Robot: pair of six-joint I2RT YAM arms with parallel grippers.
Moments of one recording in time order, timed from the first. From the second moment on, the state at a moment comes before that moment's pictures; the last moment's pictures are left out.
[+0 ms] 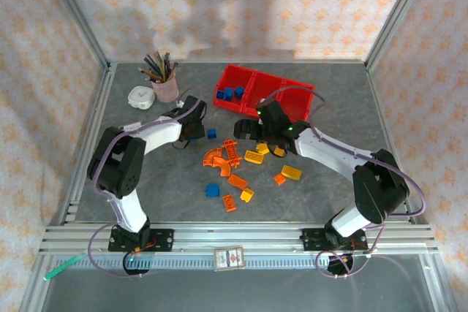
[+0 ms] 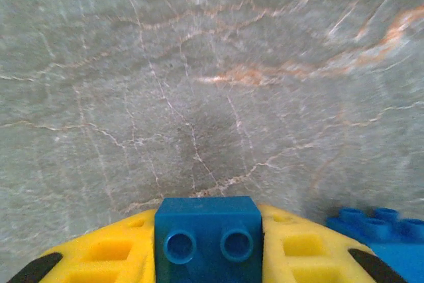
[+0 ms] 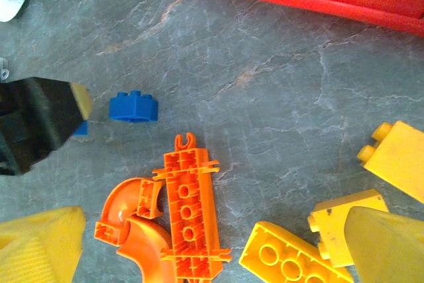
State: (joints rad) left arm -0.35 1.76 1.08 -0.41 -0.23 -0.54; right arm 0.64 1.53 1.05 -0.35 -0.05 0.65
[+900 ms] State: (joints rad) left arm -0.45 2.25 1.92 -0.41 -0.22 -0.51; right arm 0.41 1.52 1.05 -0.32 -0.04 0.63
